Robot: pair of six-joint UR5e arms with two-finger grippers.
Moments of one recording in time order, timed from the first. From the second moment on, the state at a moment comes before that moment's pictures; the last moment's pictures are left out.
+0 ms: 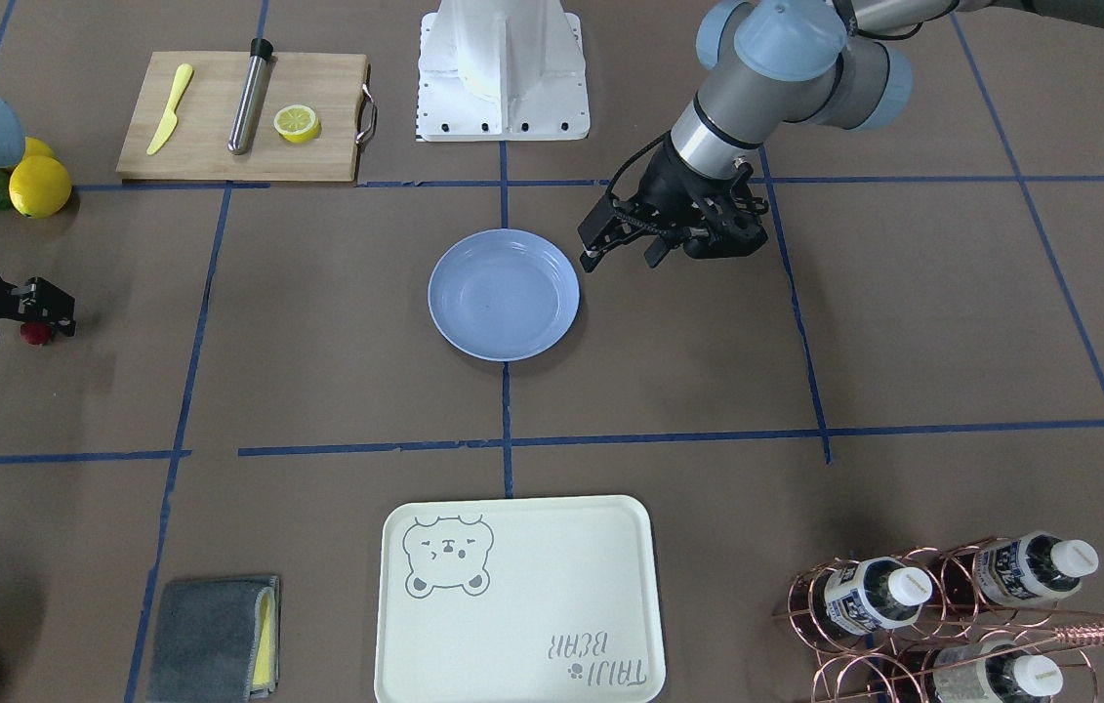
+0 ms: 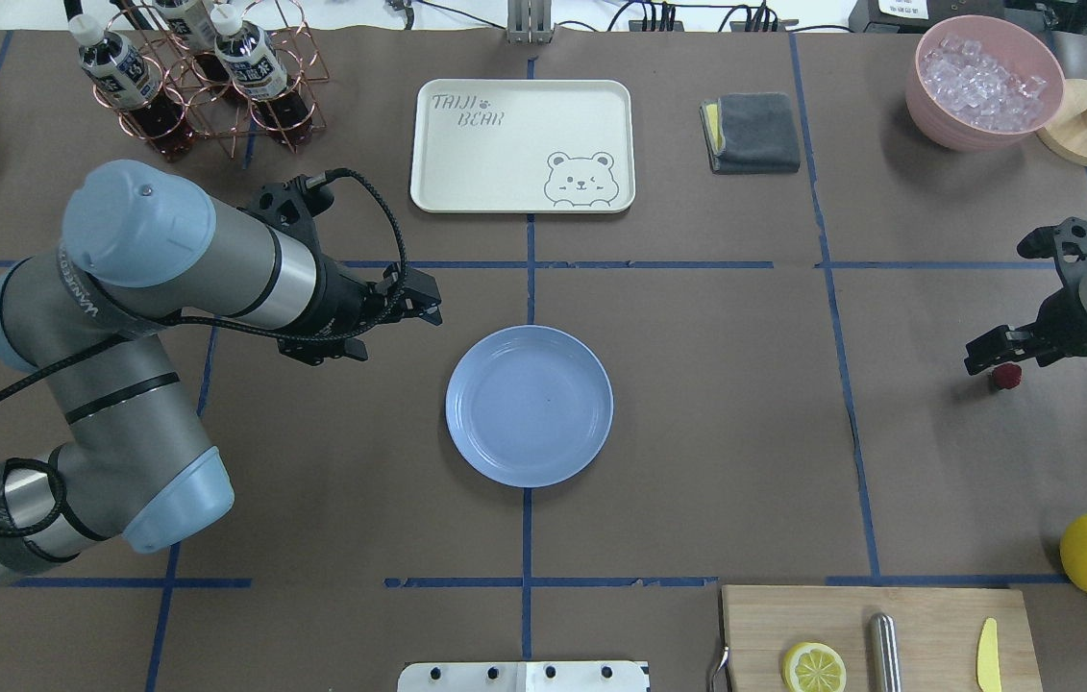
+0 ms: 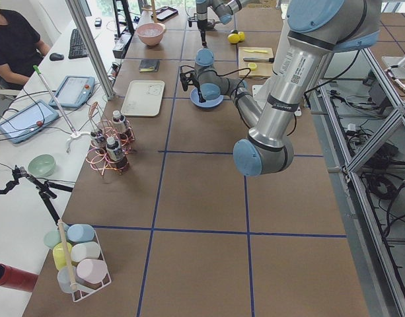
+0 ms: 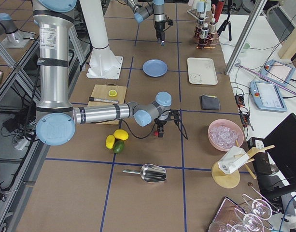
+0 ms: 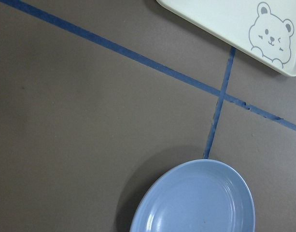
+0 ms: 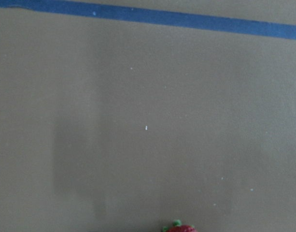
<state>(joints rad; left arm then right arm) -0.63 -2.04 -1.82 -1.99 -2.01 -1.60 0.96 -1.61 1.64 -1.11 2.19 0.66</state>
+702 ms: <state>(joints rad) -0.64 -2.04 -1.83 -1.99 -2.01 -1.60 0.95 -1.62 1.63 -1.11 2.18 0.65</state>
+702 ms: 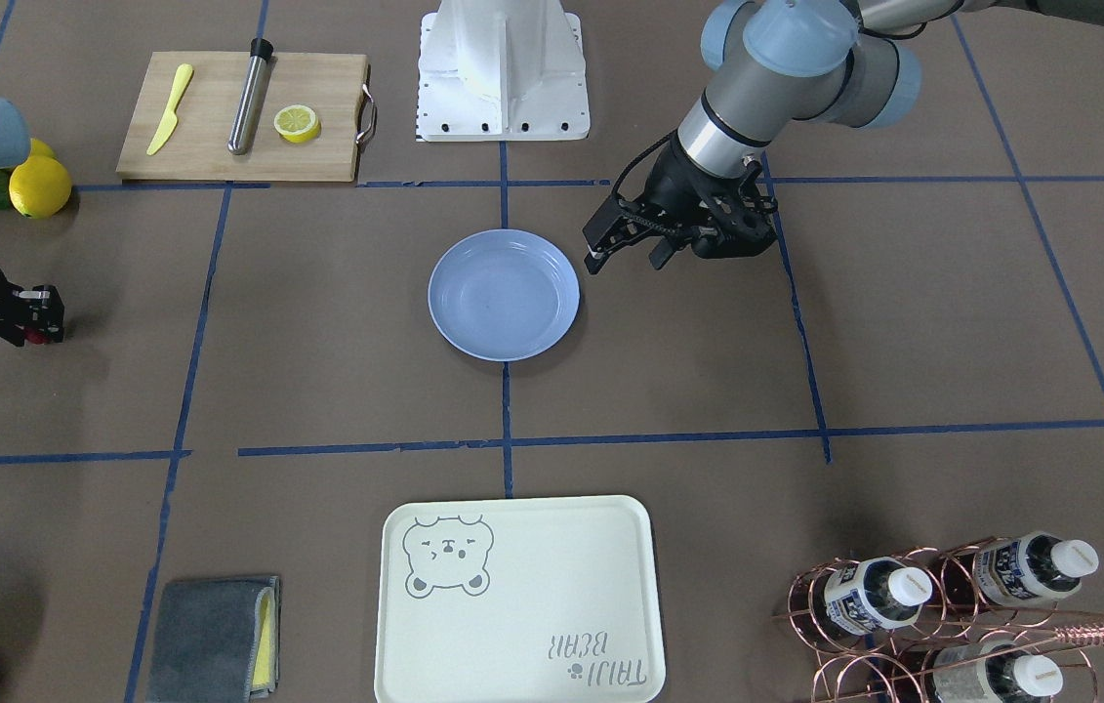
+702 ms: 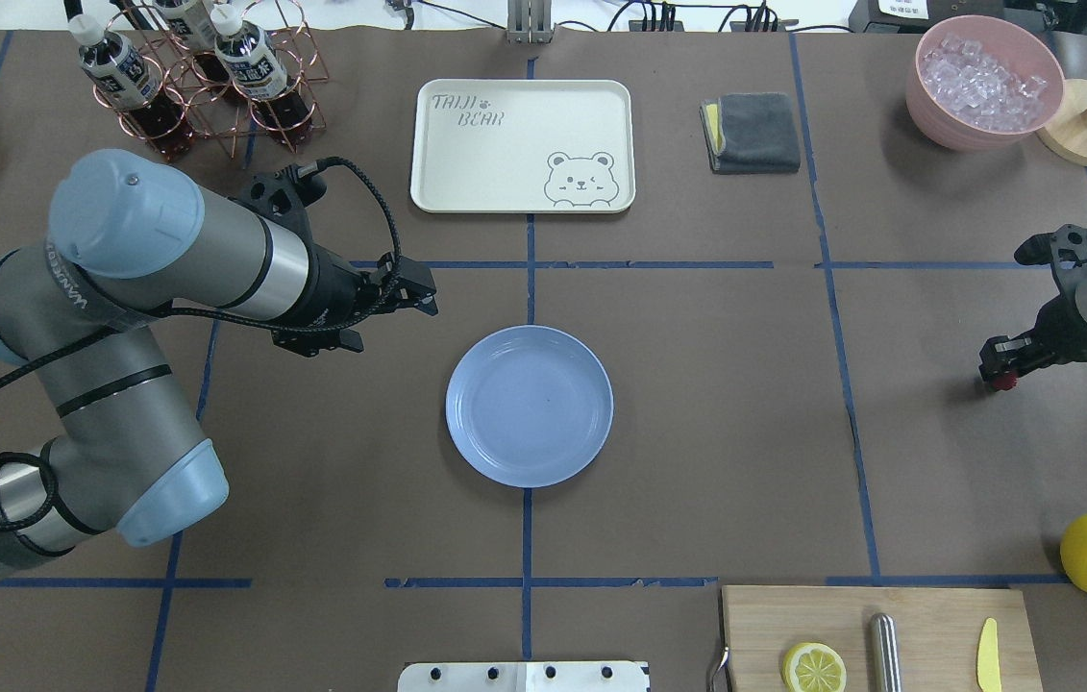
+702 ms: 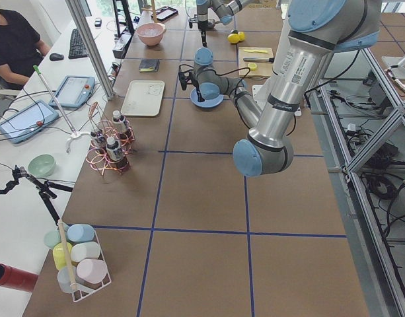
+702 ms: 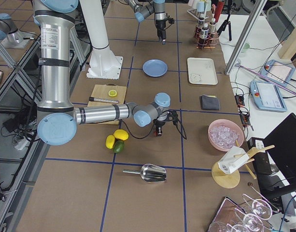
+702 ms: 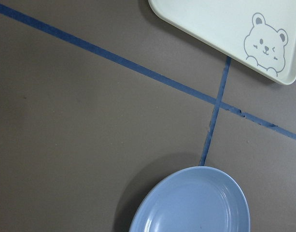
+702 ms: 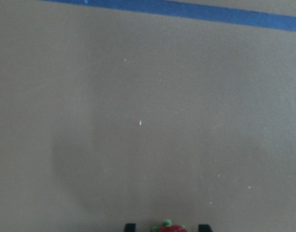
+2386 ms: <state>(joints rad) -1.08 -1.76 -1.95 -1.63 -2.01 -0.57 0.60 -0.94 1.75 -1.60 1.99 1.13</state>
